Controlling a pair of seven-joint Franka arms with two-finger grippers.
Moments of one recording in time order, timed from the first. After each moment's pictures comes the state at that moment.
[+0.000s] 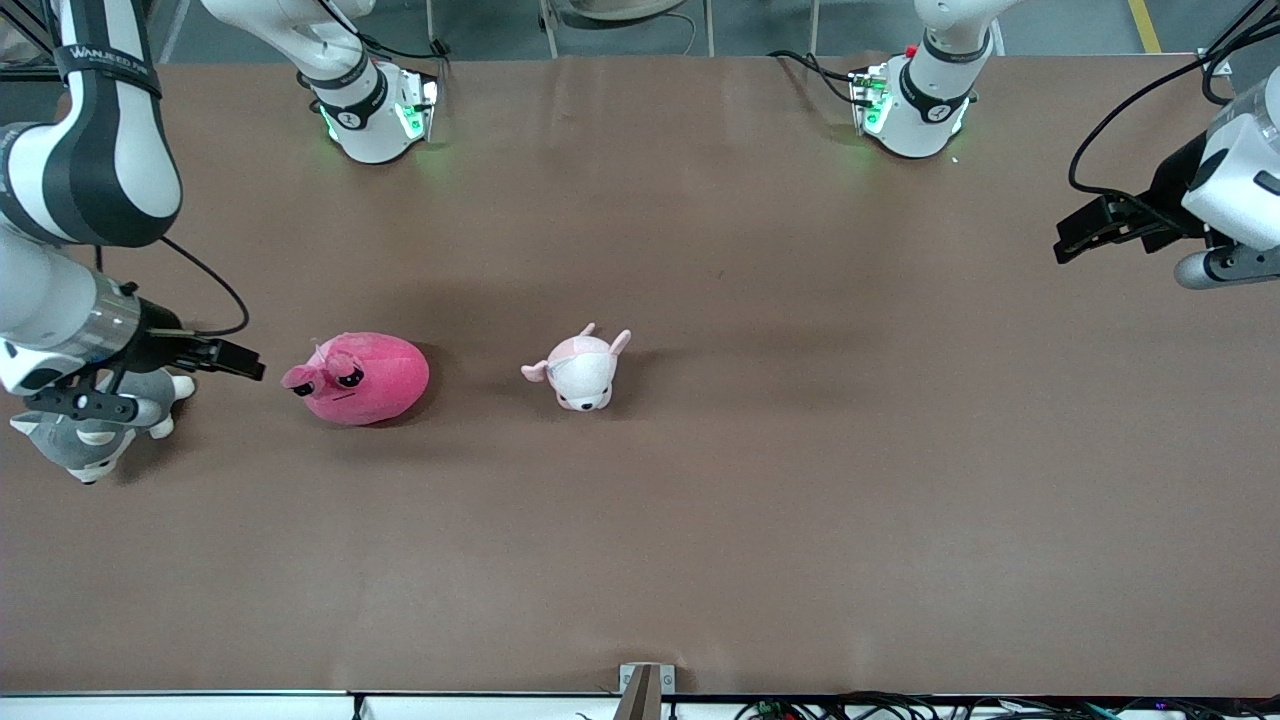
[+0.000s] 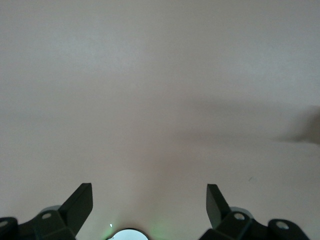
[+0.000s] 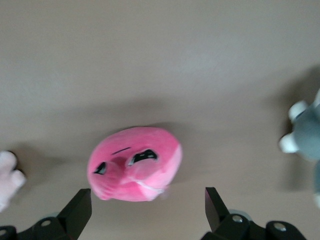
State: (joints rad) left arm 0.49 0.00 -0.58 -1.55 -0.03 1.49 -0.19; right arm 0.06 0.18 -0.09 -1.70 0.06 1.83 0.01
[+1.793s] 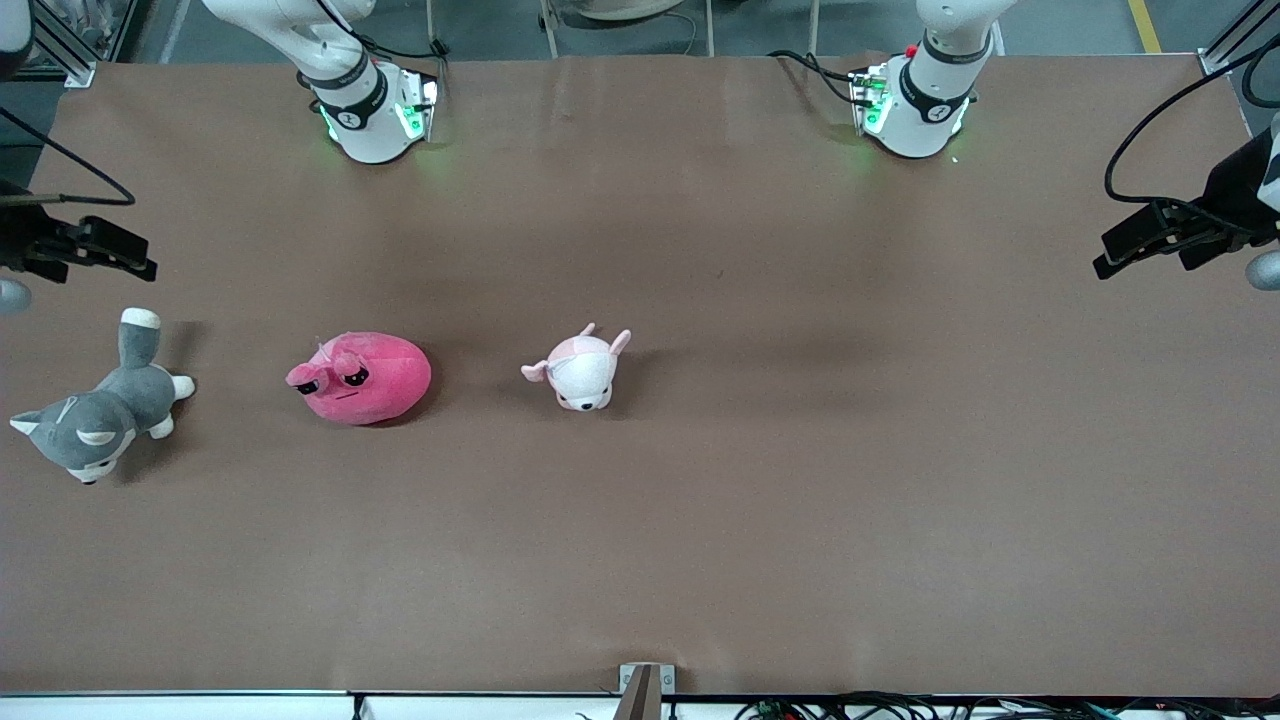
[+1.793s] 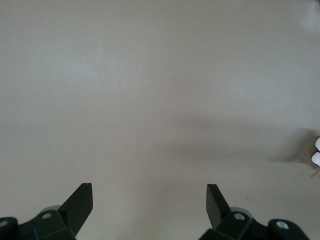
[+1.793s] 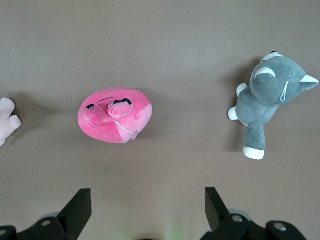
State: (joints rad) left arm 0.53 0.00 -0.57 -1.54 -0.06 1.57 -0.16; right arm 0.03 0.03 -0.08 -1.52 -0.02 1.47 -0.07
